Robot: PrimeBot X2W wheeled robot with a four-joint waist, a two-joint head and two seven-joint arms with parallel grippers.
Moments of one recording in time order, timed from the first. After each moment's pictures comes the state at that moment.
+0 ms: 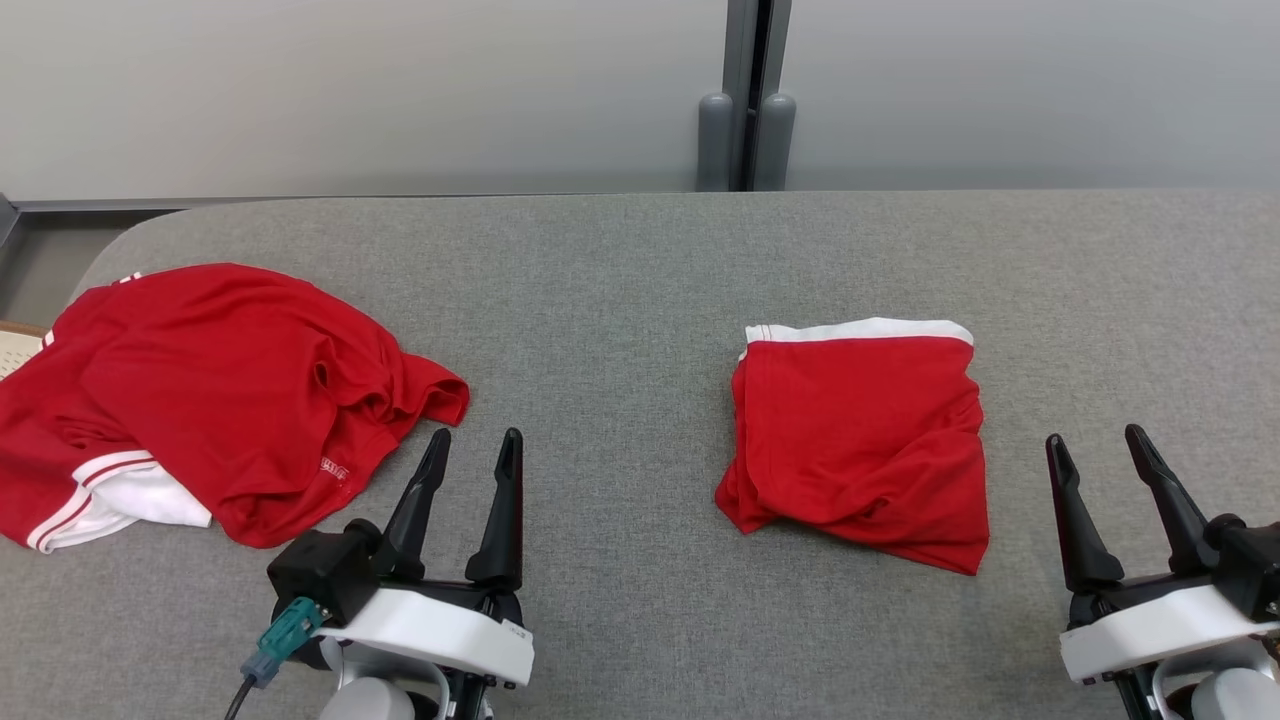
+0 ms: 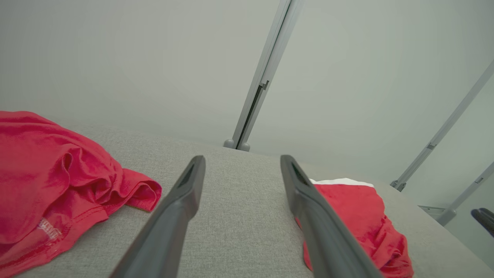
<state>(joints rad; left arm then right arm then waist) -0.12 0.05 -0.30 0.21 -0.50 -0.01 -0.26 -0.10 -0.28 0.14 0.28 0.31 0.13 -0.26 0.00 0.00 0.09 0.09</state>
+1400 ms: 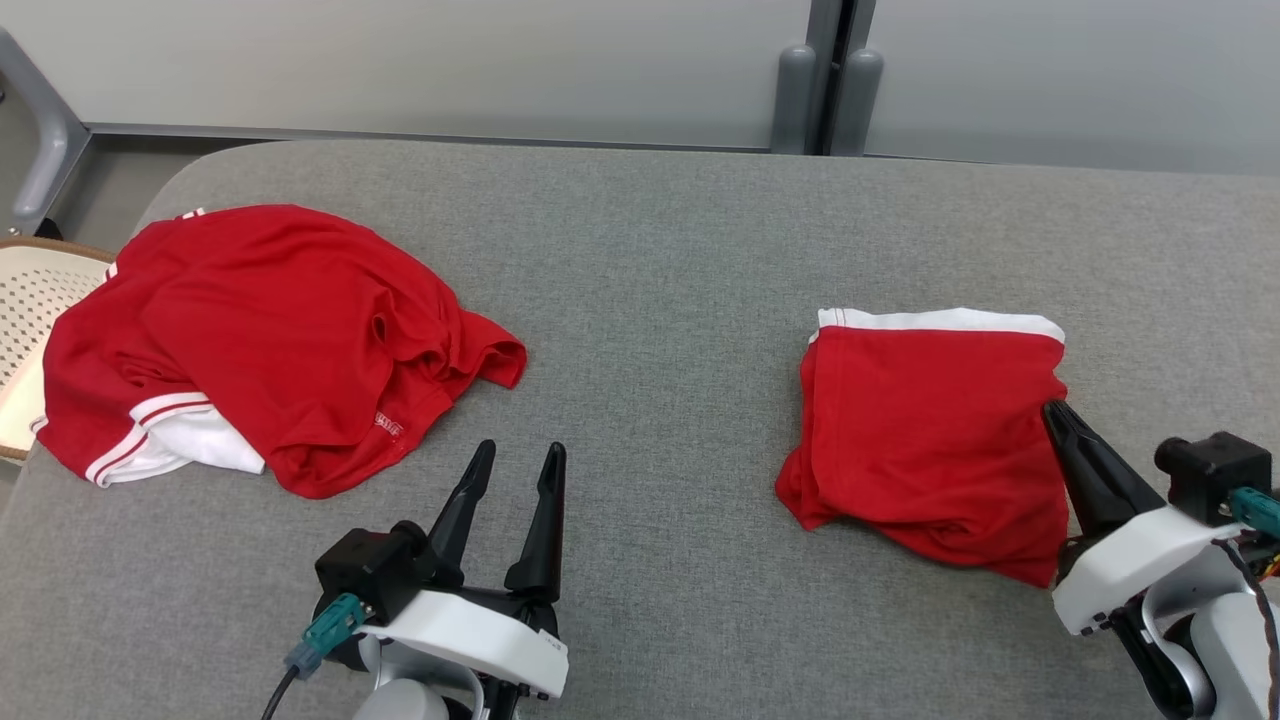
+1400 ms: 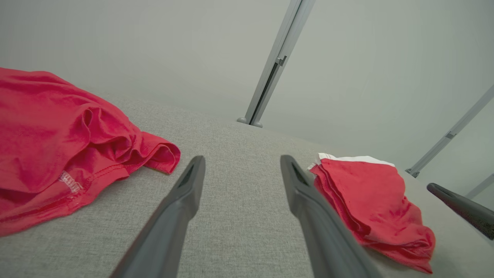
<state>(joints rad) -0.15 0.05 -0.38 0.25 -0.54 0.00 -0.26 -0.24 -0.39 0.30 0.38 0.40 0.13 -0.12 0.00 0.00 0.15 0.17</state>
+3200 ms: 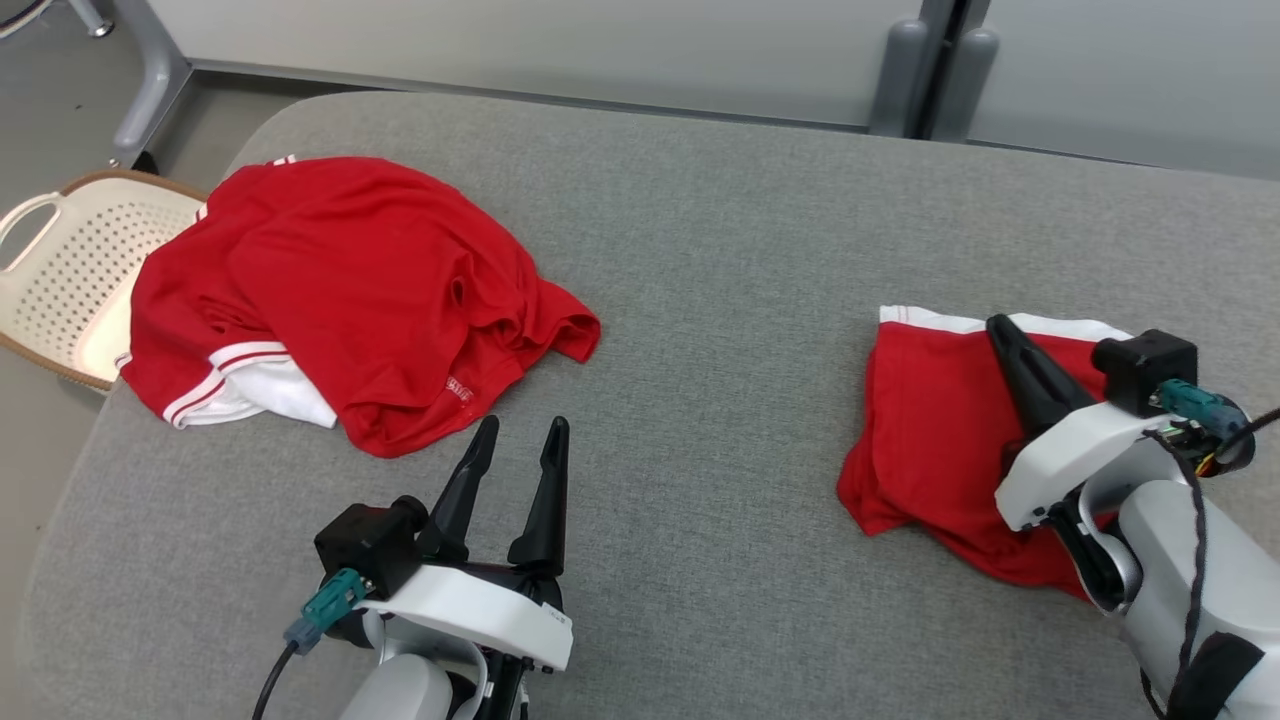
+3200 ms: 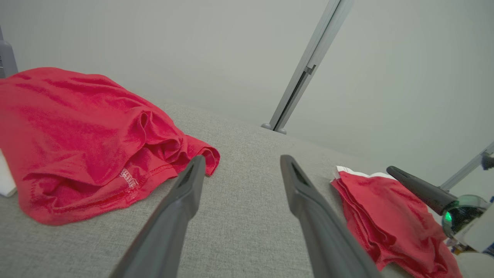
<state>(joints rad) -0.19 0.05 -0.41 0.25 -0.58 0.02 -0.26 -0.60 -0.32 0.53 0.78 0.50 0.13 -0.20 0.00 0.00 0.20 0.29</state>
